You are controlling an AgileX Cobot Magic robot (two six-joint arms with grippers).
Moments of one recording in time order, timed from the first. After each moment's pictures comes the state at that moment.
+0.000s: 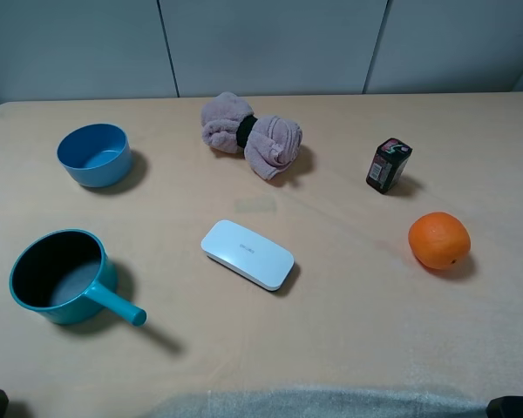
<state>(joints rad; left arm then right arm) -0.03 0.00 -0.51 0.01 1.05 0.04 -0.06 -0.01 -0.50 0.02 1.01 0.00</state>
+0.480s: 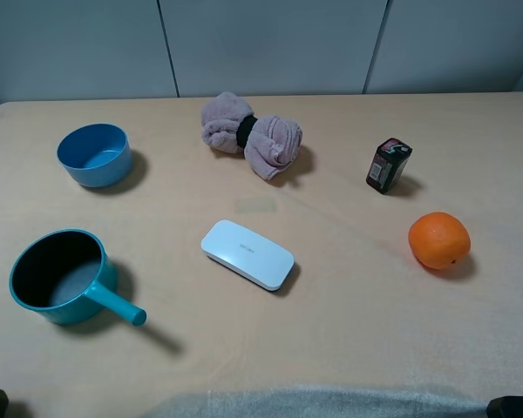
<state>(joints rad) -0.03 0.00 -0.51 0.02 1.05 0.04 -0.06 -0.01 -0.50 0.02 1.01 0.00</state>
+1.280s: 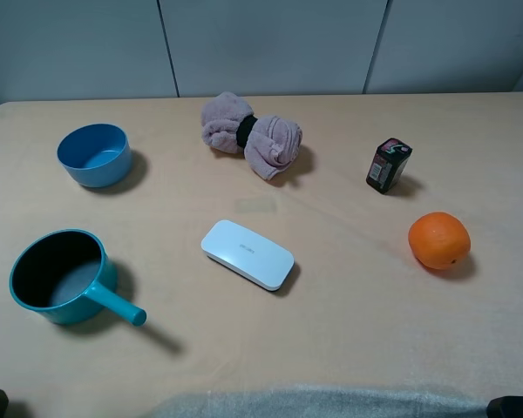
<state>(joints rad) -0.03 0.00 -0.51 0.02 1.05 0.04 -0.06 -0.01 -0.50 0.02 1.01 0.00</state>
